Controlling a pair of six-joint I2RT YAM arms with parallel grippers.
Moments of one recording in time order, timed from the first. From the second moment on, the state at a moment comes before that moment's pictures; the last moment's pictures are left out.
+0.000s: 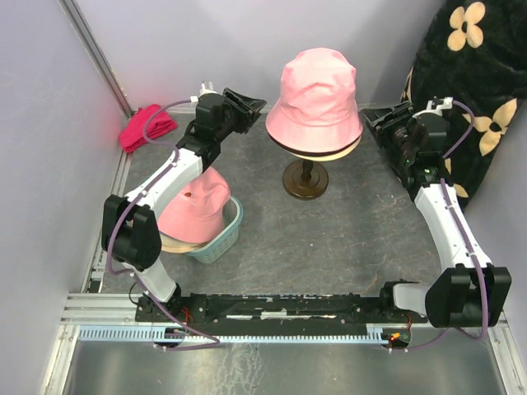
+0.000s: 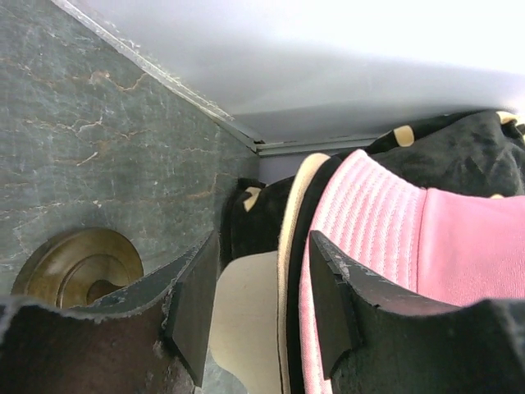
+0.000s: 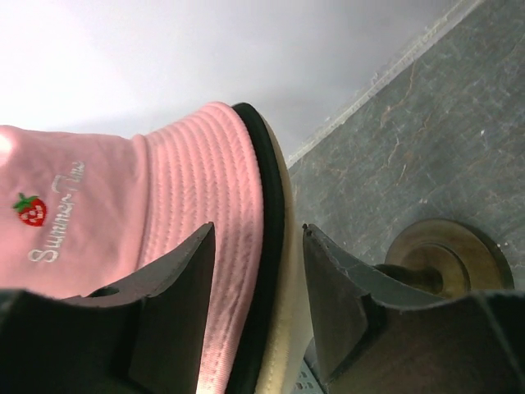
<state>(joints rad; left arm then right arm) -0.41 1.70 1.43 0.07 0.05 -1.21 0.00 1.26 1.08 0.03 -0.20 1.09</state>
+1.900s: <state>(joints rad) -0.36 0.71 1.30 -0.91 -0.91 -1.18 1.05 1.98 2.40 -0.83 0.06 0.35</state>
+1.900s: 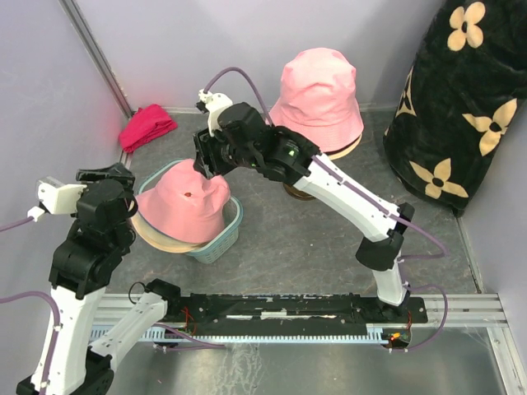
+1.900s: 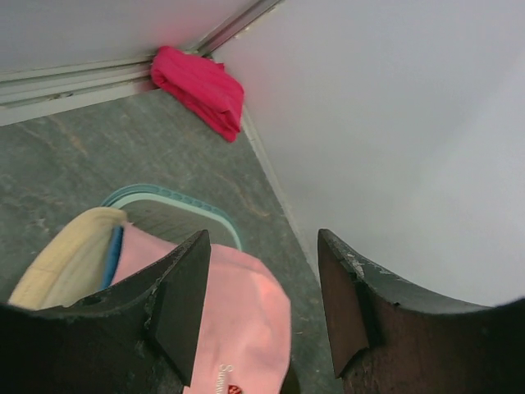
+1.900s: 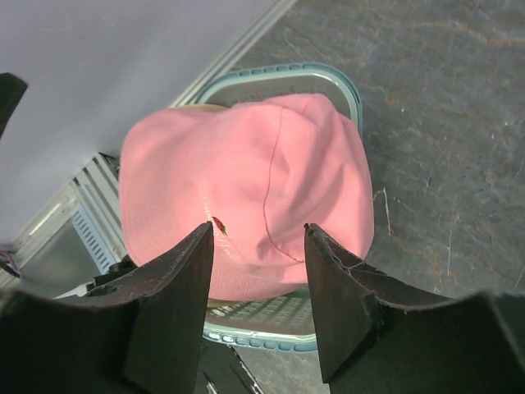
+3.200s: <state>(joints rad) -0.36 0.54 1.10 -1.07 -0.91 -1.28 1.00 2.18 2.43 -0.80 0.00 0.44</state>
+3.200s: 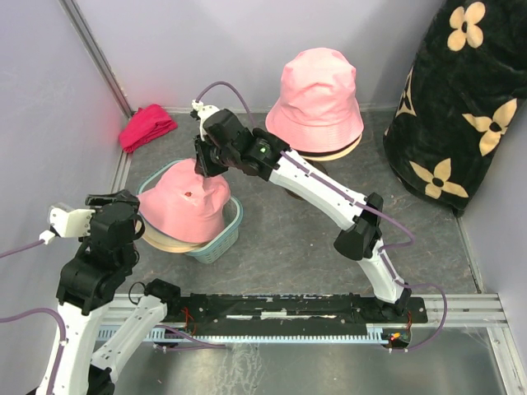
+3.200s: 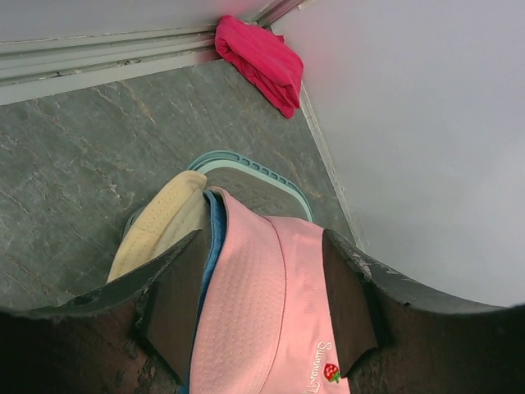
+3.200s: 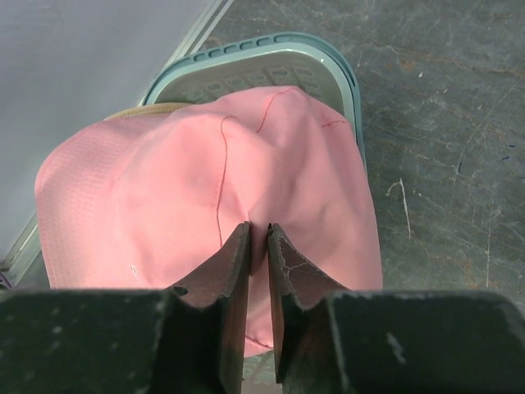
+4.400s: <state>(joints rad) -0.36 0.55 1.07 -1.06 -0.88 -1.29 1.00 2.17 2.49 -0.79 -0.01 0.39</state>
